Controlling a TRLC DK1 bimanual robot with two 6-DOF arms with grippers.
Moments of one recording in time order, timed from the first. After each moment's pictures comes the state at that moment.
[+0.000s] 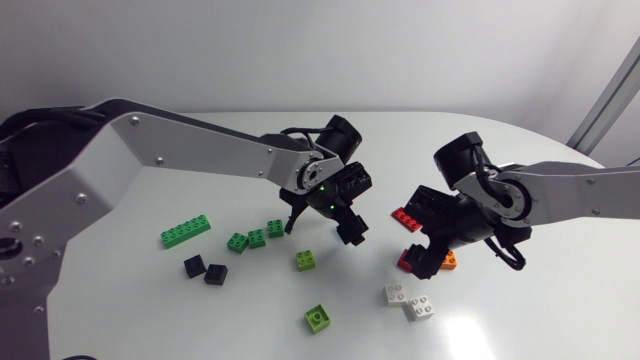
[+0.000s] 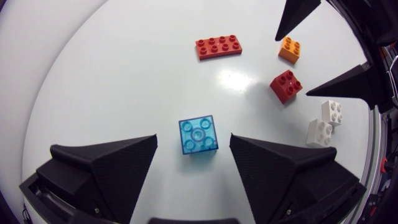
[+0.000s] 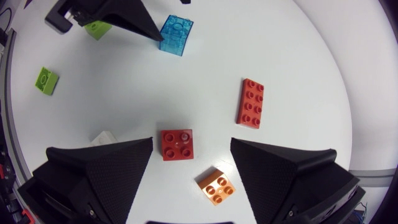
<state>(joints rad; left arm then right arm) -0.72 2.13 1.50 -0.37 0.08 0.40 0.31 1.50 0.81 -0.38 -0.04 -0.60</state>
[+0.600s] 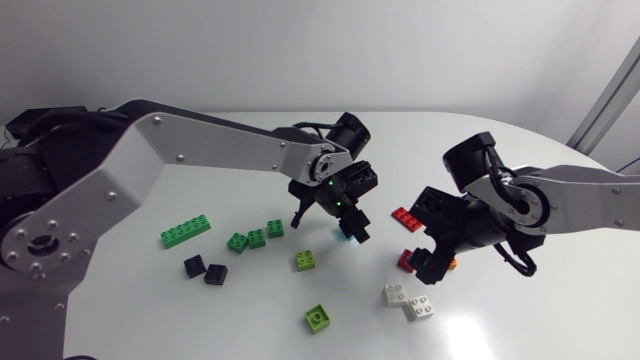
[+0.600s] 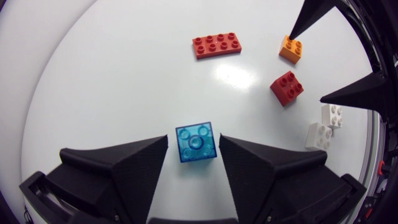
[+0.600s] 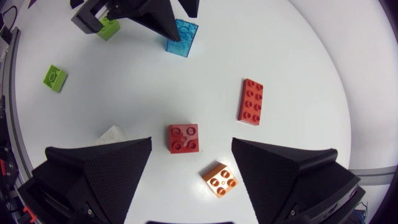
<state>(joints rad) -0.73 2.18 1.62 -0.47 0.08 0.40 0.31 1.43 0.77 -0.39 -0.05 -0.60</state>
